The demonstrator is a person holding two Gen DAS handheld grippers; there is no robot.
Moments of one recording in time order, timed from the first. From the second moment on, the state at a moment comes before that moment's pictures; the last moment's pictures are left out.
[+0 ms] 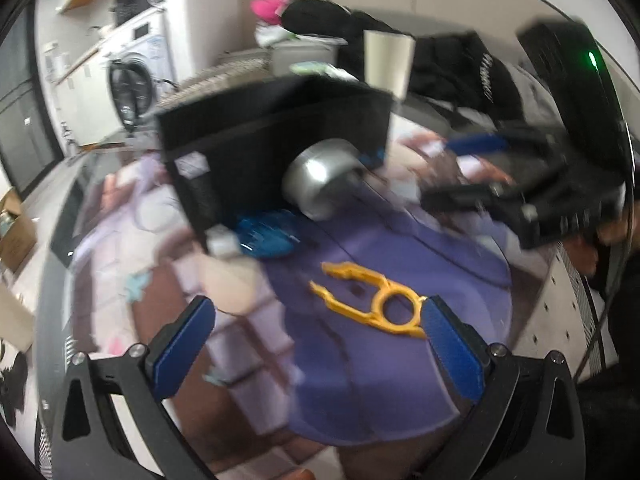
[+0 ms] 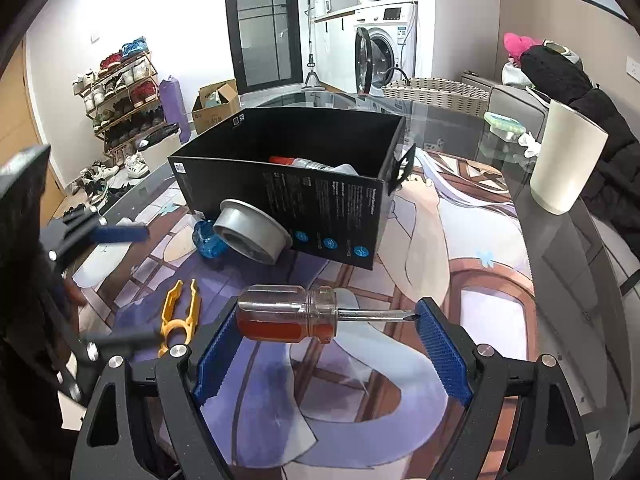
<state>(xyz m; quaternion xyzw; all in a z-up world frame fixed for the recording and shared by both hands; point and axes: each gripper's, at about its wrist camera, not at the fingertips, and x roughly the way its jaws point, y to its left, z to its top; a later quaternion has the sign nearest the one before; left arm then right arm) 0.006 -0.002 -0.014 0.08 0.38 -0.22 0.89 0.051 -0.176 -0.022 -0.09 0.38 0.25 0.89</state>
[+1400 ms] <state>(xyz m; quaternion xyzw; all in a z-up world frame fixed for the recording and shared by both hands) 0.017 -0.027 -0.016 0.08 0.39 -0.21 0.89 0.052 -0.186 -0.024 -0.09 0.38 0.26 0.88</state>
